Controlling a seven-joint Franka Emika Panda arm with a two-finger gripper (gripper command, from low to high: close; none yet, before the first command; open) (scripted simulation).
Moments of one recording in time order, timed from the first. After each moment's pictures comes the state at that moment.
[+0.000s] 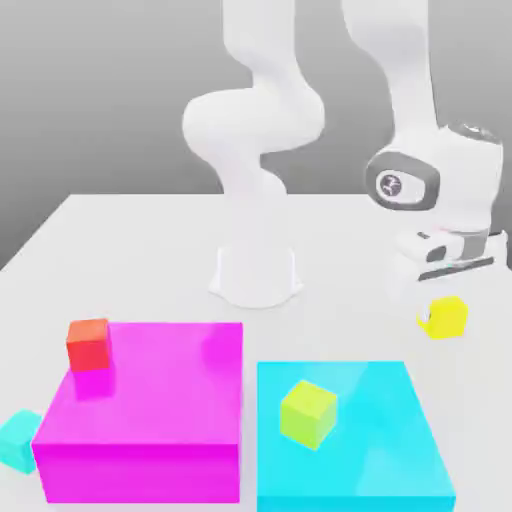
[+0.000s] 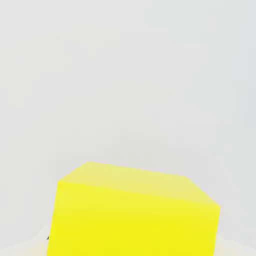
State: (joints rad) arm 0.50 0.00 0.47 -2.88 0.01 2.88 1.36
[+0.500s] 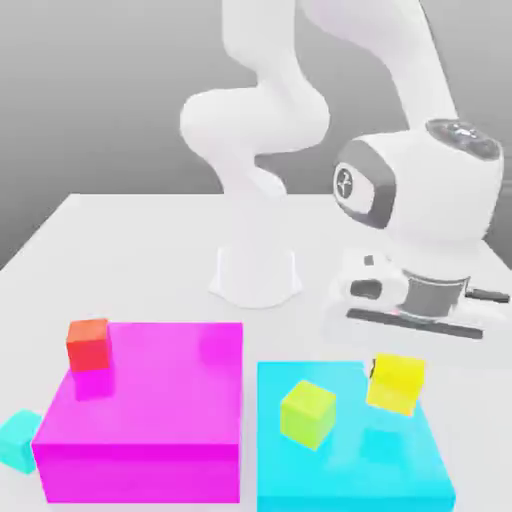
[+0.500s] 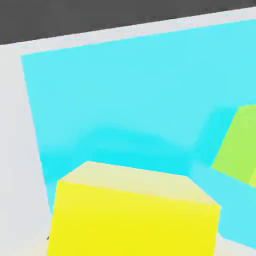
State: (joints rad) arm 0.15 0.12 0.05 -2.45 -0.16 2.49 1.49
